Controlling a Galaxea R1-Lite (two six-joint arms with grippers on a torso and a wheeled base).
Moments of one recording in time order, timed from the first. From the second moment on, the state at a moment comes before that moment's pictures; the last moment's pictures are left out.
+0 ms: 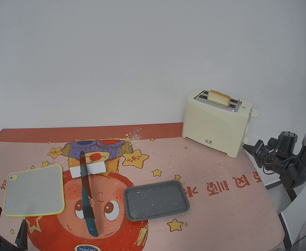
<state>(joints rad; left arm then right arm) 0.00 0.02 -0.02 0.00 0.02 -0.01 -0.01 2.16 -0.54 -1.28 0.34 0.82</state>
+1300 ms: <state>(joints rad) 0.00 0.02 -0.02 0.00 0.02 -0.01 -0.10 2.15 -0.53 -1.28 0.39 0.86</state>
